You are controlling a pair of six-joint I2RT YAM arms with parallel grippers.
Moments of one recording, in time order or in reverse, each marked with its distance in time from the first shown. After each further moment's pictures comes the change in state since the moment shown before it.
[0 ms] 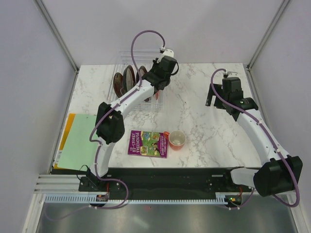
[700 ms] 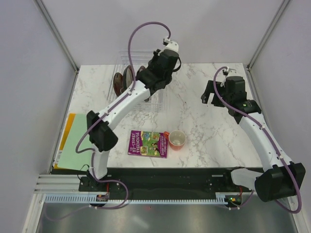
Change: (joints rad) left arm -0.100 -0.093 0.079 -0.010 -0.180 0.260; right arm 0.000 -0.060 -0.011 0.061 -0.173 0.027
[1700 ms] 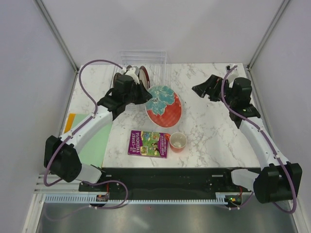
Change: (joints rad) left arm 0.258 -0.650 -0.958 0.195 1.054 -0.784; right arm -0.071 -0.019 -0.146 0.508 -0.478 0.251
